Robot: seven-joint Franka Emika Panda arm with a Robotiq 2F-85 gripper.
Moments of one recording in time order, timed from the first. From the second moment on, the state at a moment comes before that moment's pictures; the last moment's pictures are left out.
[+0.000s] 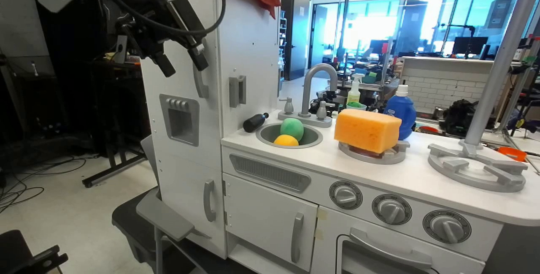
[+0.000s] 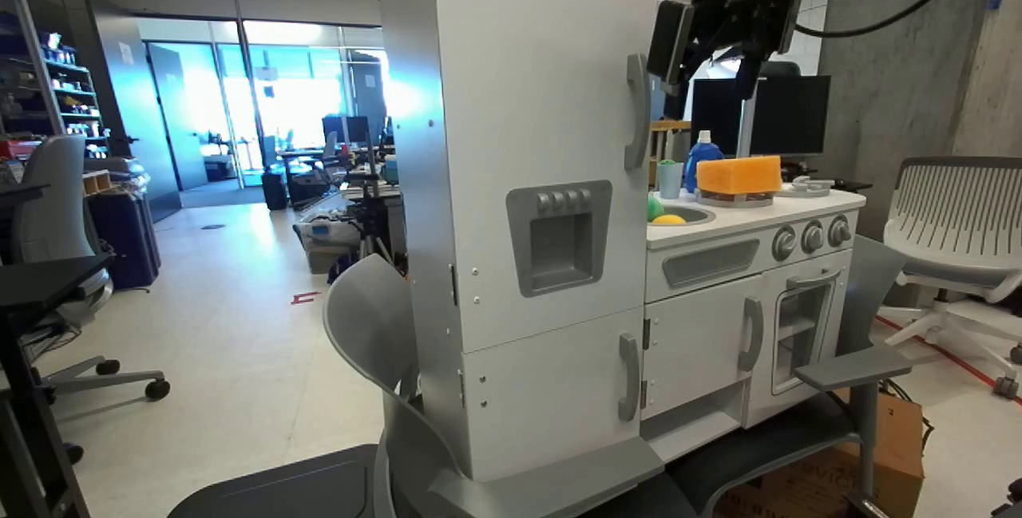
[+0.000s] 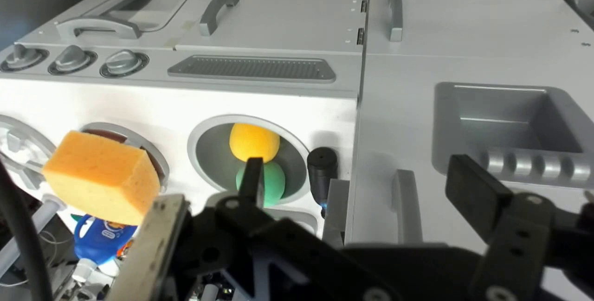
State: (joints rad) arm 0.05 -0.04 0.15 -2.31 -0.49 2.61 0.45
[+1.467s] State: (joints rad) arm -0.02 0.14 0.25 -2.33 0.01 3.04 0.06
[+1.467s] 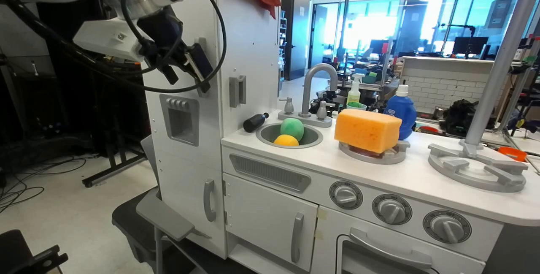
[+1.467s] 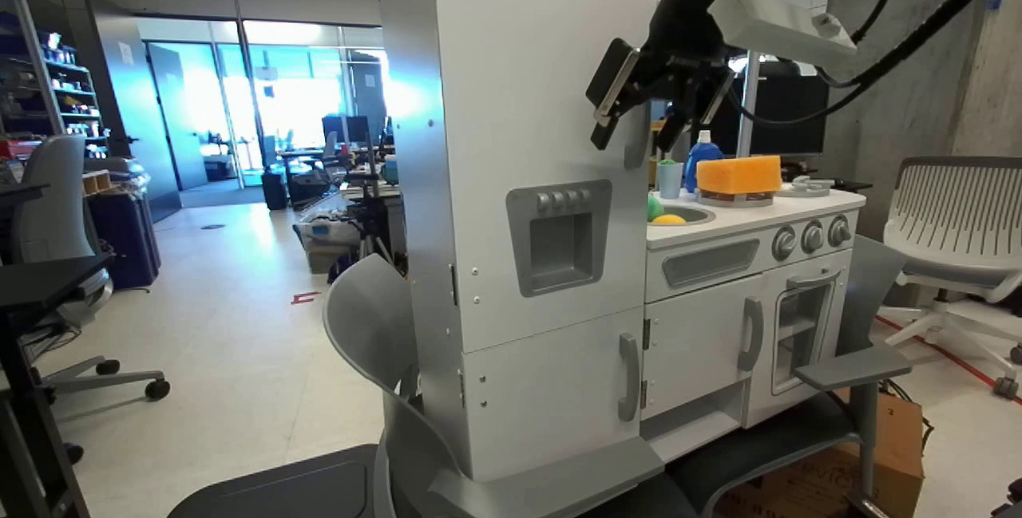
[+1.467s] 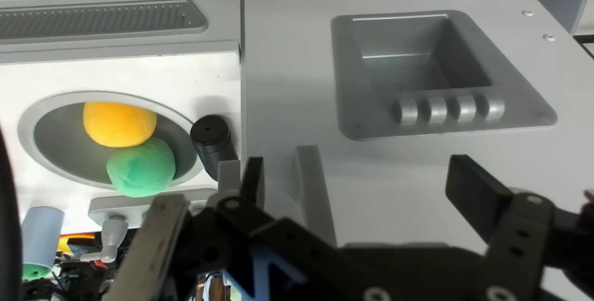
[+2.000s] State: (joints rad) arm -0.07 0.14 0.30 -2.33 0.10 3.05 -0.04
